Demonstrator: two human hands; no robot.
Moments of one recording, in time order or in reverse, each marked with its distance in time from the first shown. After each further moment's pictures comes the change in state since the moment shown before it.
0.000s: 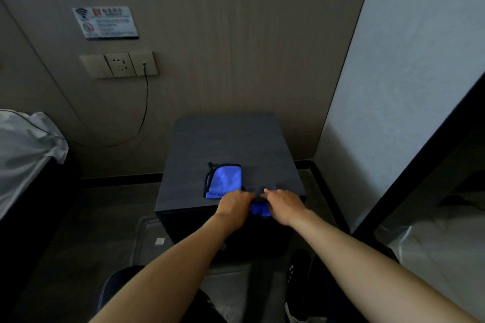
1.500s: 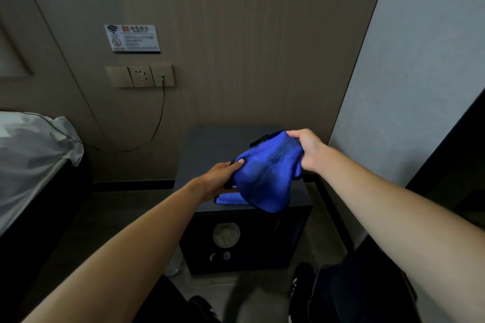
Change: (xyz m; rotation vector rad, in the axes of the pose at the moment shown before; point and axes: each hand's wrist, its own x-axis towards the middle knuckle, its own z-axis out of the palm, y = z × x) left_hand -0.002 -0.057 -0.093 -1.489 -0.072 -0.297; right_hand 0.006 0.005 -0.166 1.764 0.049 0.339
